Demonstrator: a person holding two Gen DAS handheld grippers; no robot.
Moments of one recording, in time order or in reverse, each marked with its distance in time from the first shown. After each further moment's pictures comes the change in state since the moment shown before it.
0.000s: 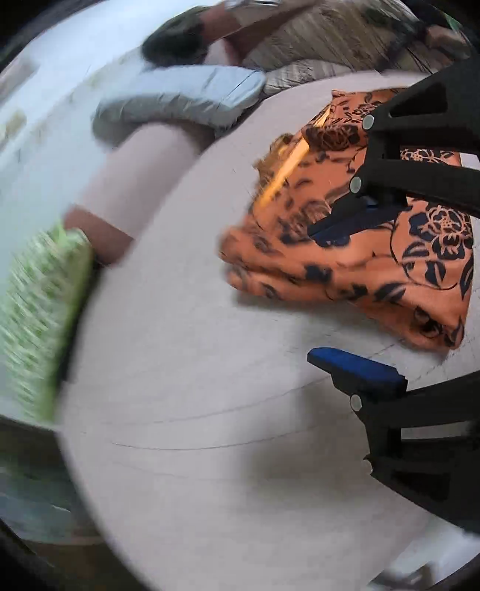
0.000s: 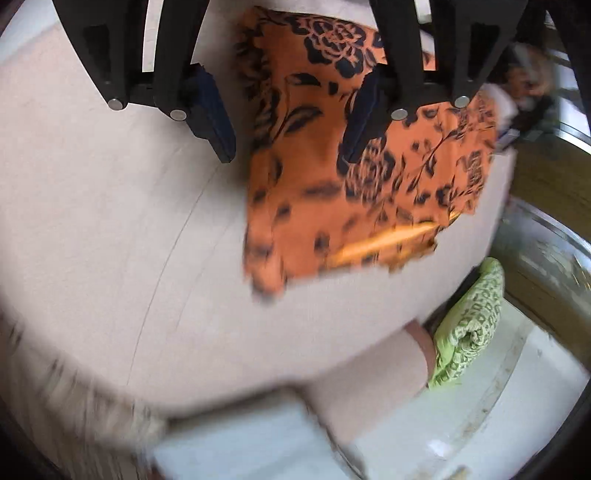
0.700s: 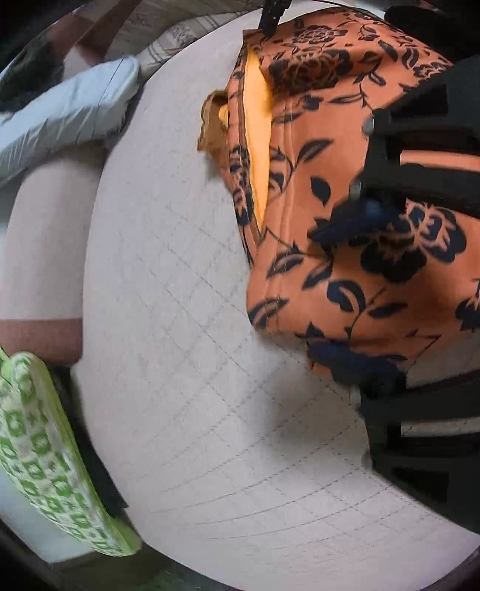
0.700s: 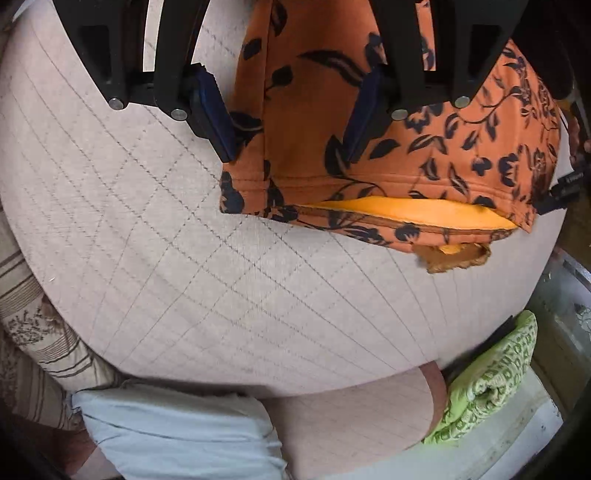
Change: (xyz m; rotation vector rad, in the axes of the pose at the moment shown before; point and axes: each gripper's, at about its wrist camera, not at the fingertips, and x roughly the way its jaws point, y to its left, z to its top) left arm 0.134 -0.067 0.042 0.435 0.232 0.105; right arm 0.079 -0.002 0.068 -0.188 0.122 -0.140
